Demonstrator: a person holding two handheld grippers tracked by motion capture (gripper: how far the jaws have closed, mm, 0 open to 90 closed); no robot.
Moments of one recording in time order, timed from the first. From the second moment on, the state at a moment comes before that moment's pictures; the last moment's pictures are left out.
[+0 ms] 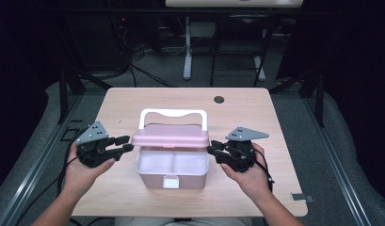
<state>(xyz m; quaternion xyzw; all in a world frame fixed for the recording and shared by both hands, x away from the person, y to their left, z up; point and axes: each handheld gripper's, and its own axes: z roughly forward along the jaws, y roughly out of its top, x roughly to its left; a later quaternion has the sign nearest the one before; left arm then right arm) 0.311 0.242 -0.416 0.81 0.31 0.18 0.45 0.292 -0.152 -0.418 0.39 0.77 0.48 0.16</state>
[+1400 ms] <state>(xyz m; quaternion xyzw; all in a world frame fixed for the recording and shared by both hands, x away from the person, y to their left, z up) 0.295 0.250 -0.434 0.83 0.32 0.16 0.44 0.277 -0.160 -0.437 0.39 0.78 0.46 0.15</state>
